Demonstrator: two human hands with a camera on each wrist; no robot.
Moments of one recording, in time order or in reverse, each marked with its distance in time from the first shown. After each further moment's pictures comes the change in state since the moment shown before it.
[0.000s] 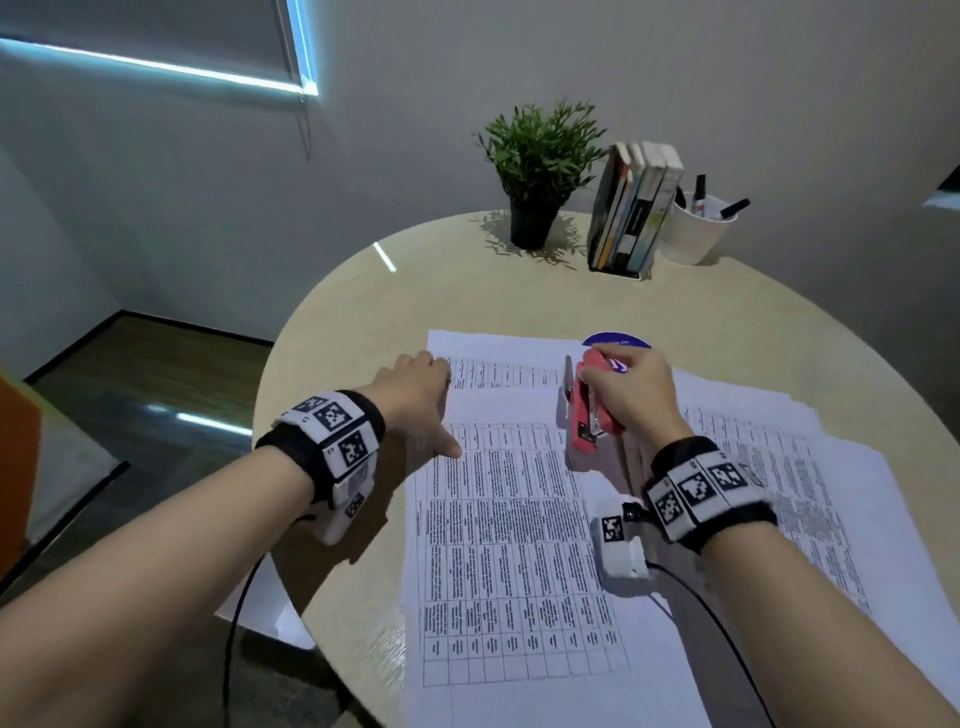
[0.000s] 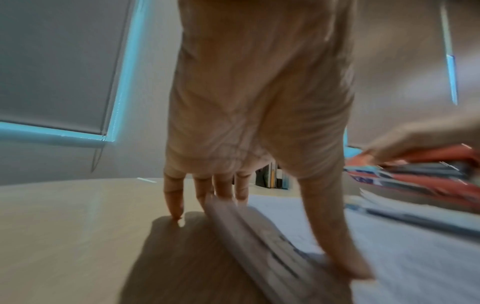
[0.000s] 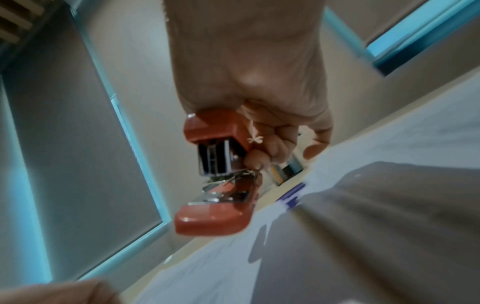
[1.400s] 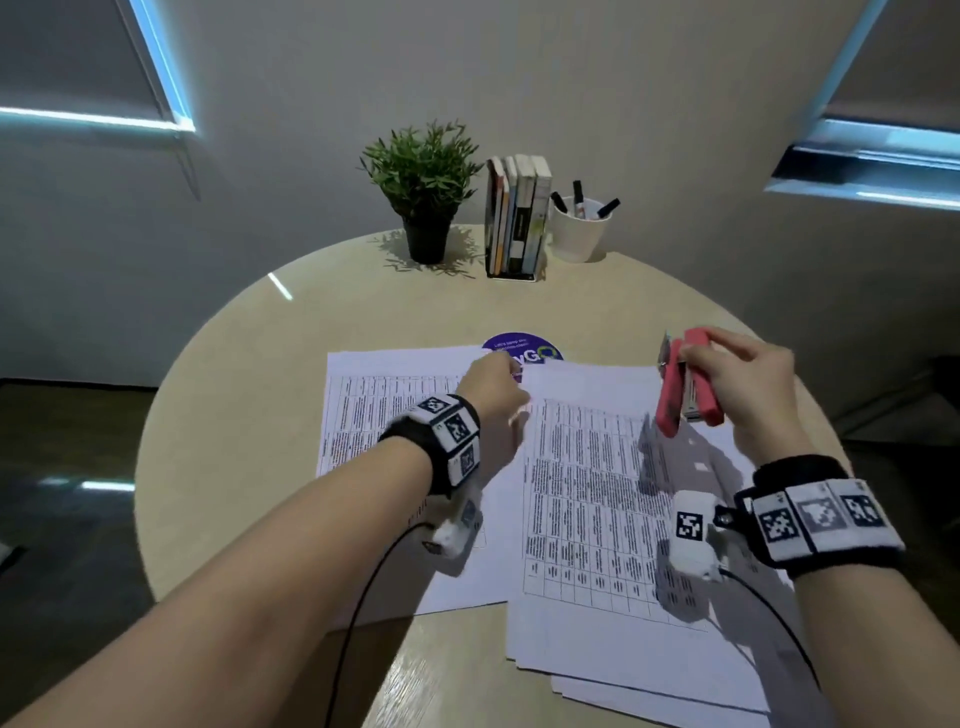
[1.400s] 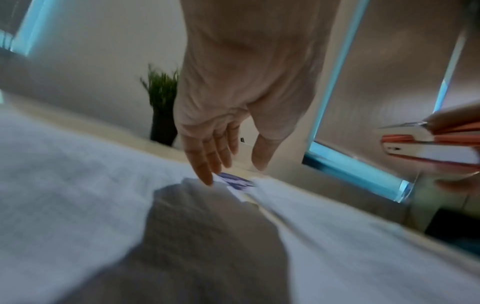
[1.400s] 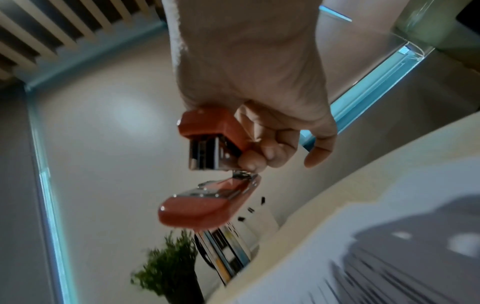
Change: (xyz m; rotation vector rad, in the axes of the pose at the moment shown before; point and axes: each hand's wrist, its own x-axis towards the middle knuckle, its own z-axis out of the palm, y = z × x) left_hand 0.054 0.179 0.015 -0.663 0.166 0.170; right_hand -0.026 0.046 -0.179 0.350 0.413 0.033
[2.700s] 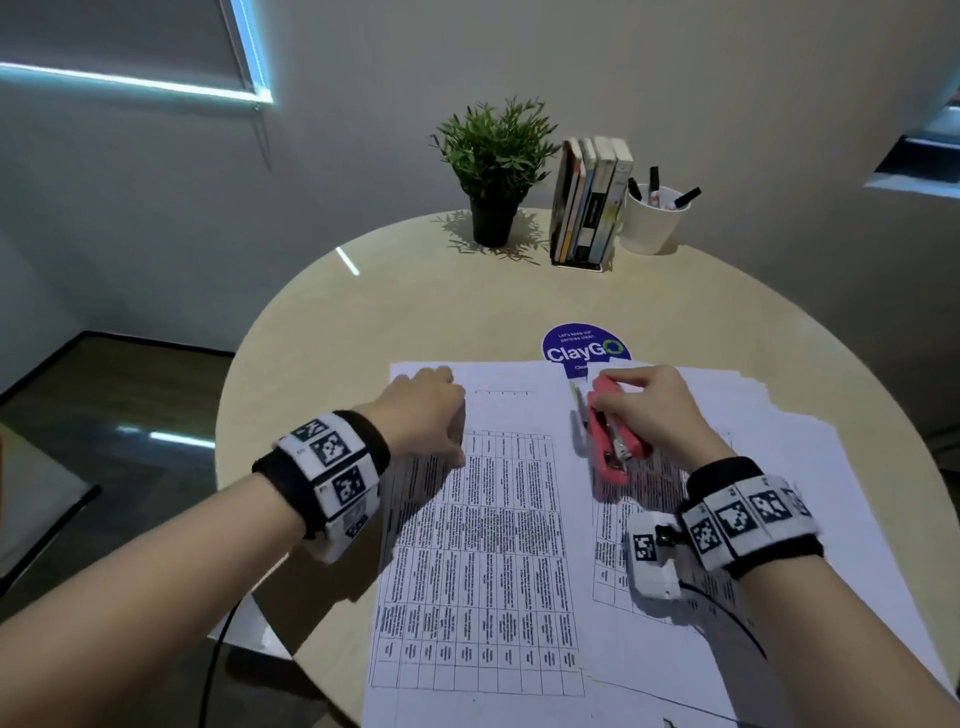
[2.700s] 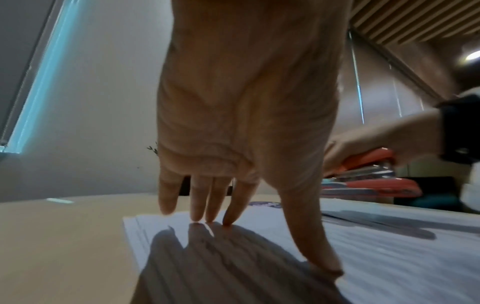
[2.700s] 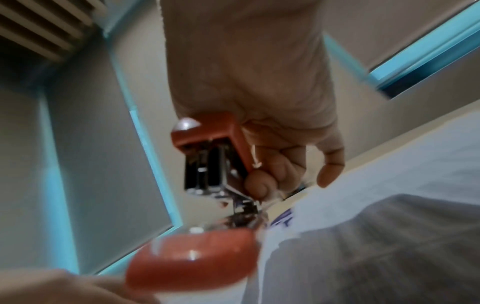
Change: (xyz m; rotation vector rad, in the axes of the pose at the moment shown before) left_hand -0.071 -0.086 -0.092 0.857 -0.203 0.072; right_hand -0.050 0.020 0.109 -0.439 -0.476 0.030
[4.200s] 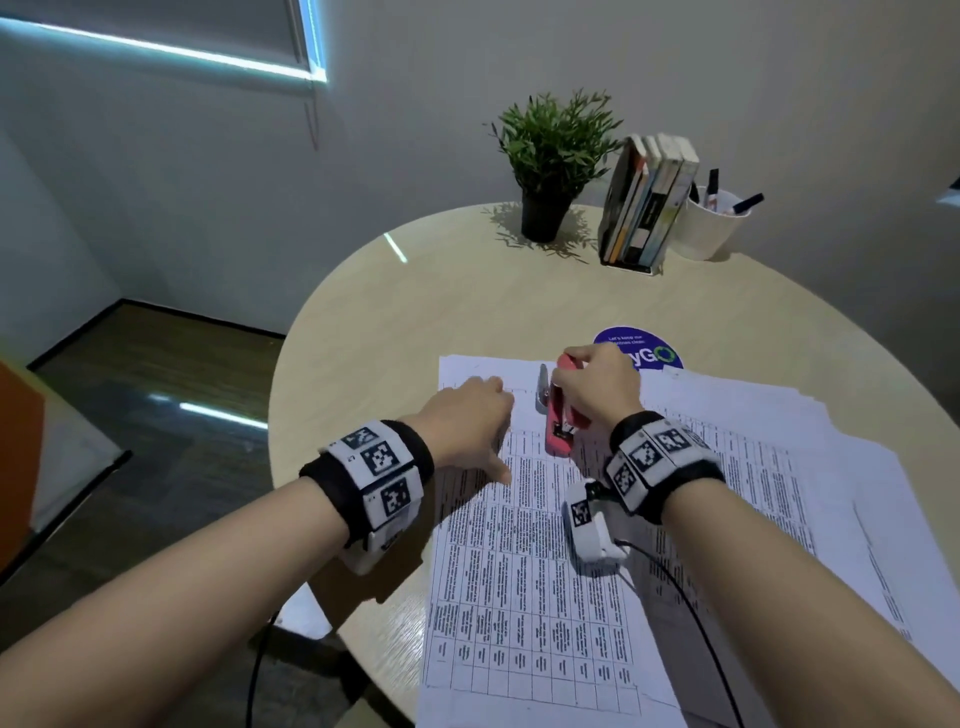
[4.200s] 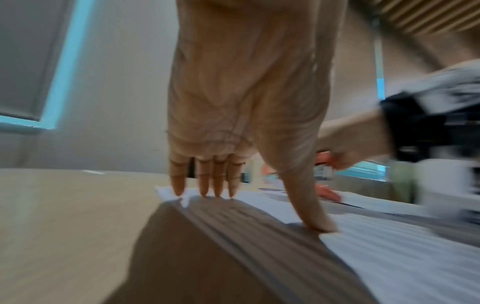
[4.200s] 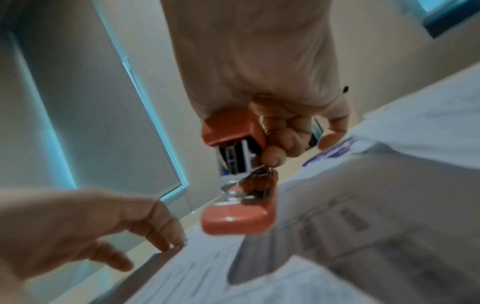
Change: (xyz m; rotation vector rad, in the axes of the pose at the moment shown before) left_hand -0.016 -0.006 0.007 -0.137 -0.035 0.012; right_hand 0.030 -0.053 0.097 -0.285 0.038 -0.104
